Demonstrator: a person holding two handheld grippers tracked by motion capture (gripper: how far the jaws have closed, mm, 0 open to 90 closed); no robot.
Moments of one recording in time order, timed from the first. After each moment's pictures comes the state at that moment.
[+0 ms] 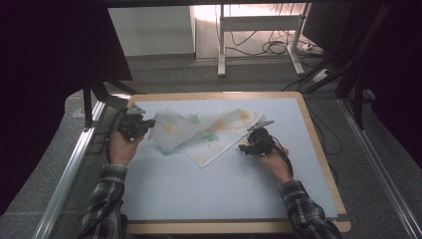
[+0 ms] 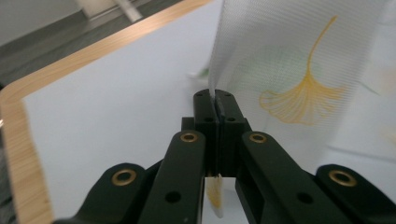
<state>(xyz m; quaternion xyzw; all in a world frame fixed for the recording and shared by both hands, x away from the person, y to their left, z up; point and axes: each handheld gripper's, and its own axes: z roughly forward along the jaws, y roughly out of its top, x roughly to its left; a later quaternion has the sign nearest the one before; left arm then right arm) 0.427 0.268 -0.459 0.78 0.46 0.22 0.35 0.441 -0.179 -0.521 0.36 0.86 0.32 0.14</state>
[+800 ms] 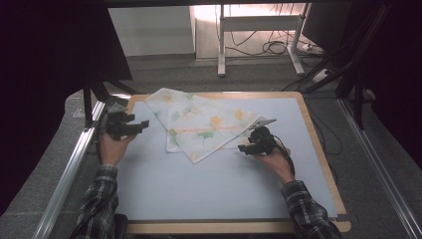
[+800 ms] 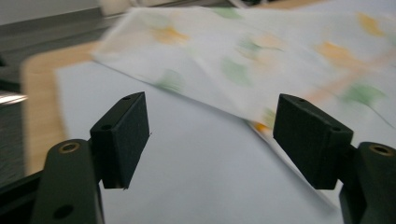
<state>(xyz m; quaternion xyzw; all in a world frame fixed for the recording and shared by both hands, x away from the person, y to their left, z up) 0.410 0.300 -0.490 0.74 0.48 0.20 0.42 0.439 -0.182 -0.510 0.36 0.86 0.33 0.12</state>
